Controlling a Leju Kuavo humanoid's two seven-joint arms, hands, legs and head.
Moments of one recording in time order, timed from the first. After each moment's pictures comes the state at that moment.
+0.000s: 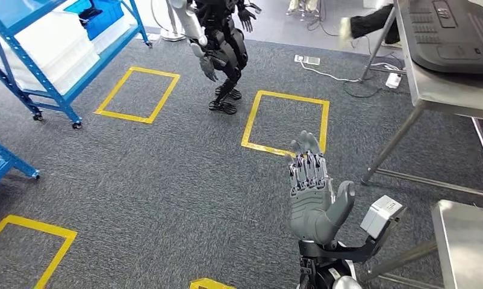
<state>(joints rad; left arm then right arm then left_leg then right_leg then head) -0.11 0.00 -0.79 -0.23 0.96 0.47 -0.02 -0.06 -0.11 0.61 -2.04 -0.54 -0.52 -0.37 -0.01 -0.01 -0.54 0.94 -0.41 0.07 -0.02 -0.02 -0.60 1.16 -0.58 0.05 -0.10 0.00</state>
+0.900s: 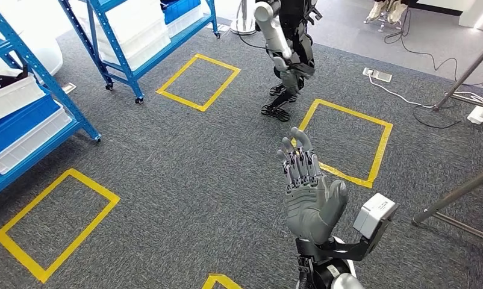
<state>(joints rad) -0.11 0.00 -0.82 -0.23 0.97 0.45 -0.07 -0.09 -0.11 0.61 -2.03 -0.48 -0.44 -0.33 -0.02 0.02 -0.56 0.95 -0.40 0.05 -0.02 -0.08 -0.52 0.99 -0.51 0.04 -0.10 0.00</state>
